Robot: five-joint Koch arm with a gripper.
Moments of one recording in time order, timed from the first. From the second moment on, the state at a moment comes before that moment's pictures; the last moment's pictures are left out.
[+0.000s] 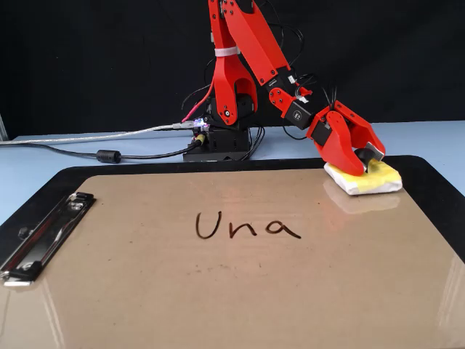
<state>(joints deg) -59.9 95.8 145.8 -24.2 -100.1</state>
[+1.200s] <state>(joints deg) 2.2 123.8 112.1 61.6 -98.4</state>
